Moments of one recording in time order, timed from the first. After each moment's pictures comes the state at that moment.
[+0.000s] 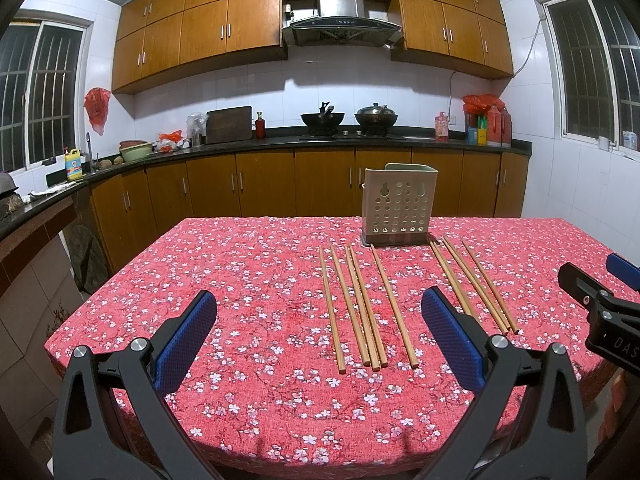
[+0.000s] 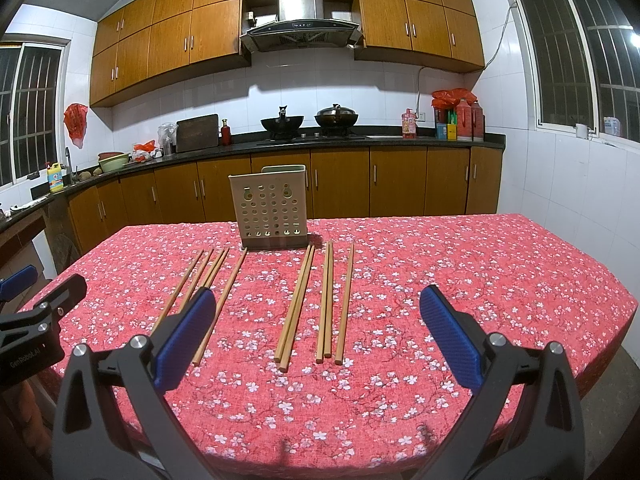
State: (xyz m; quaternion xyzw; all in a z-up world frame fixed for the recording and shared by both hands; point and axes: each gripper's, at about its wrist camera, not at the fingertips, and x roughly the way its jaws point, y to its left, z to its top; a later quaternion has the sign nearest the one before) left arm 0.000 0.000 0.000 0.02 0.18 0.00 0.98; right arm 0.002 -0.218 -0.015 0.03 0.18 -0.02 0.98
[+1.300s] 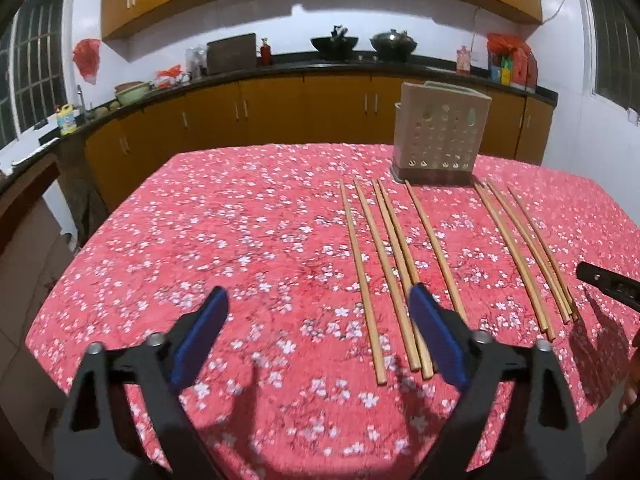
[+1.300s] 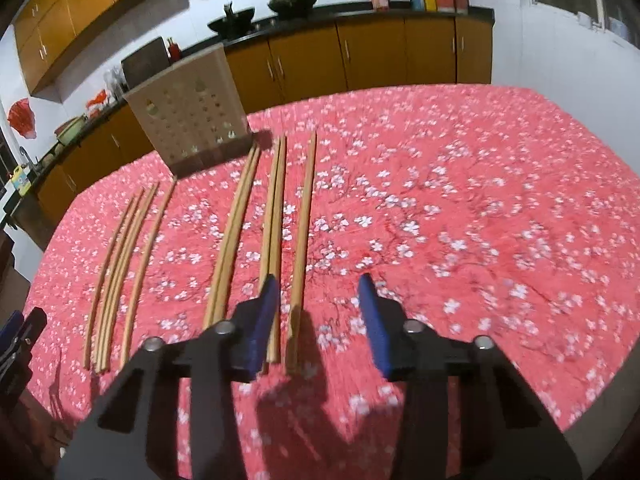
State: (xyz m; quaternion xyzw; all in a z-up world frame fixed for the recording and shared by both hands) left arm 0.092 0.014 -0.044 0.02 0.32 0.01 0.95; right arm 0.131 -0.272 -0.081 0.12 0.39 -0.05 0.91
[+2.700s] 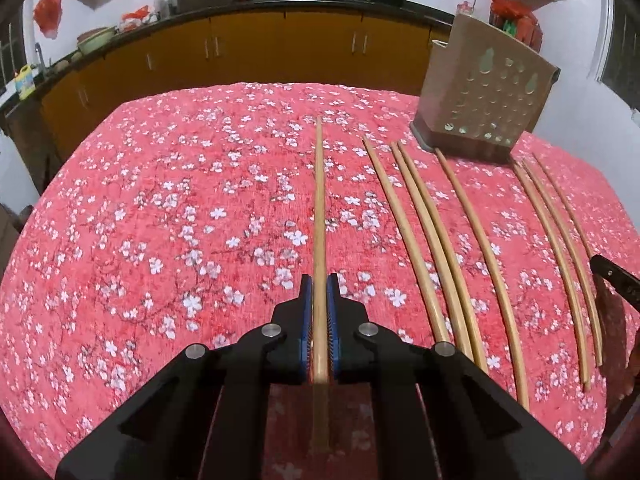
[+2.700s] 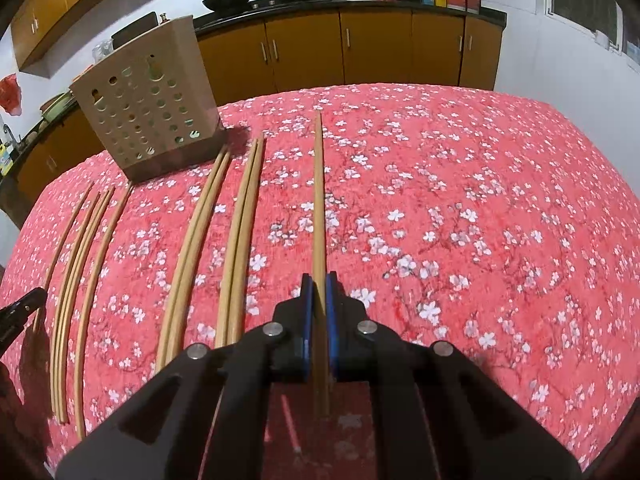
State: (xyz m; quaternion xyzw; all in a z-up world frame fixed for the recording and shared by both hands) left arm 0.196 0.033 -0.079 -0.01 0.43 -0.03 0.90; right arm 0.208 -0.283 -0.099 0.09 0.42 -0.06 0.90
